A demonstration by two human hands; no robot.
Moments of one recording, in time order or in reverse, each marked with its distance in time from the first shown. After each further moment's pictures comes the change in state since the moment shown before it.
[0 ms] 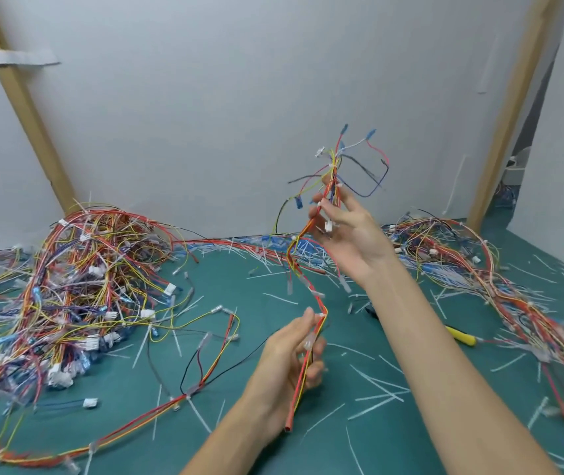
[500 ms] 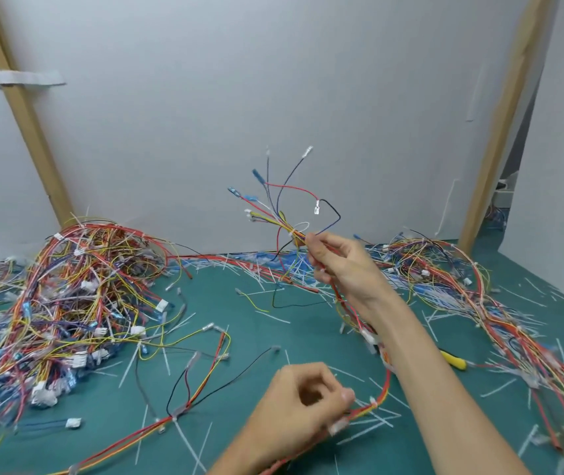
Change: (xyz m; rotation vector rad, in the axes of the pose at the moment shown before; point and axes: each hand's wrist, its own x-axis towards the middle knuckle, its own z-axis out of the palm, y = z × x) left_hand -0.012 -0.012 0.007 0.771 -0.136 0.291; right_hand -0.014 0.005 -0.017 -0.651 -0.054 -0.059
